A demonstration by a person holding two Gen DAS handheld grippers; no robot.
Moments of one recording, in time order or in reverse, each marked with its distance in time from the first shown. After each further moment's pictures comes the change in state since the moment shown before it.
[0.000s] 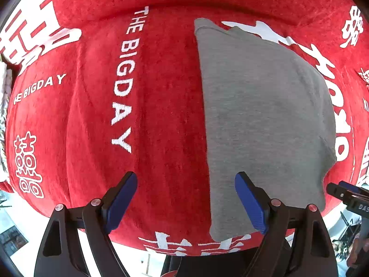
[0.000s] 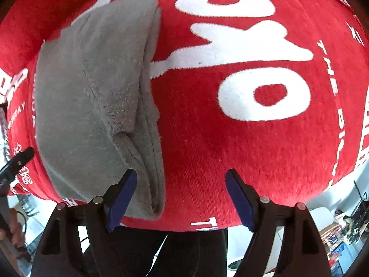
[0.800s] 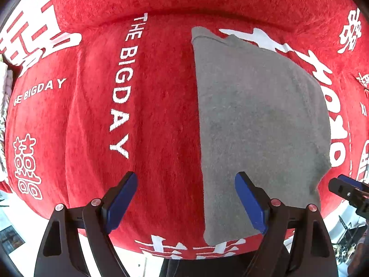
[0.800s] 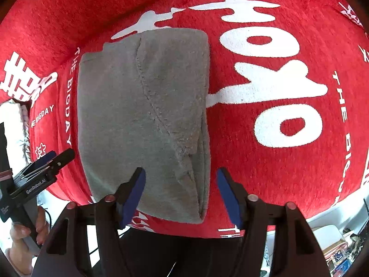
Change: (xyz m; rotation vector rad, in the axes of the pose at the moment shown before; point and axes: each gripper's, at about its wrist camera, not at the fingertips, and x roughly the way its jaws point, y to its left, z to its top) left arm -0.004 -0.003 0.003 -0.014 -0.026 -0.001; right arm -0.029 0.042 0.012 -0.075 -0.078 0.101
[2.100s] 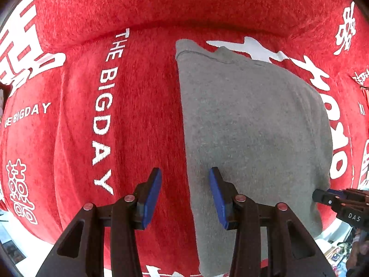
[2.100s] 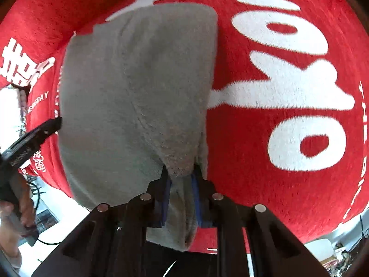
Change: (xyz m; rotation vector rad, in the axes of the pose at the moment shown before) left arm 0.019 -0.014 0.027 0.042 -0.086 -0.025; right arm 0.043 -0.022 0.007 -0.056 0.058 0.039
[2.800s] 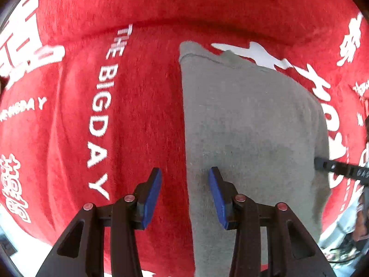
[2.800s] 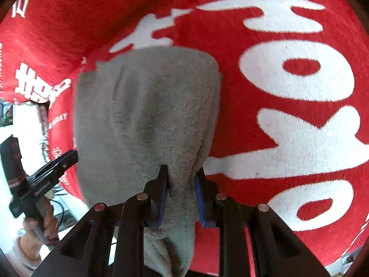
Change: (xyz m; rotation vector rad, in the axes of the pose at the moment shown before) left arm 0.006 0.005 0.004 -0.014 -0.017 -0.013; right arm -0.003 -0.044 0.062 -0.004 -0.035 0.155
